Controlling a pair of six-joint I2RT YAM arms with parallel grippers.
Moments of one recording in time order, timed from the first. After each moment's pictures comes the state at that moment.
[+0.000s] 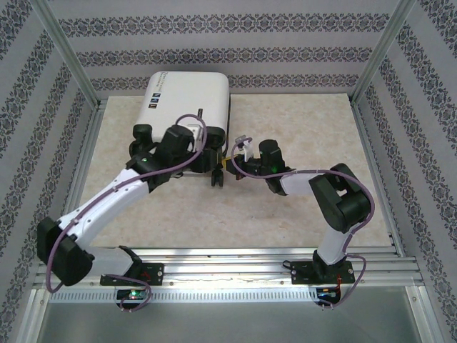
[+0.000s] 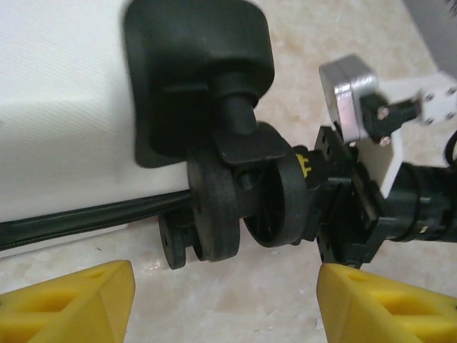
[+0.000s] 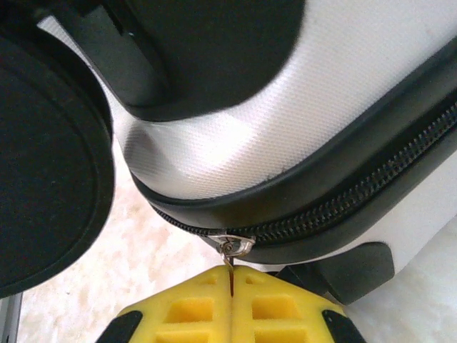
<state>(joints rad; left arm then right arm) -0.60 1.33 1.19 -0.59 -0.01 -0.46 0.49 1.78 0.80 0.60 -0.65 0.33</state>
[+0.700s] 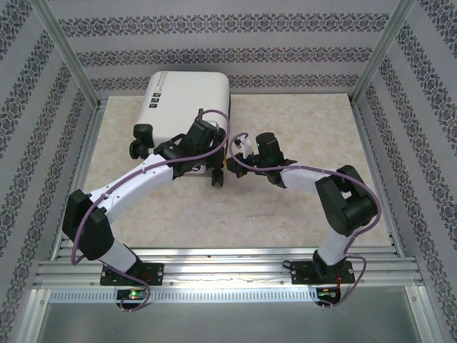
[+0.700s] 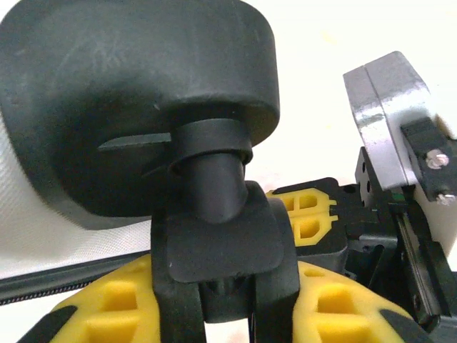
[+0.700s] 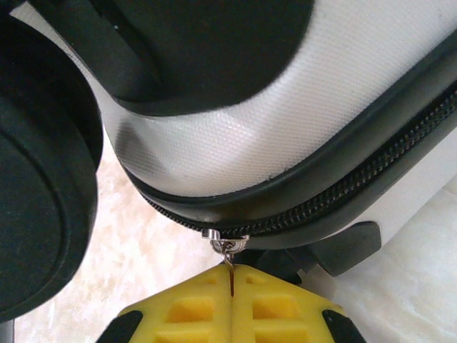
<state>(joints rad) -0.64 1.55 1.33 -0.59 -0.12 -0.48 0.49 1.74 0.91 0.28 -0.63 0.24</state>
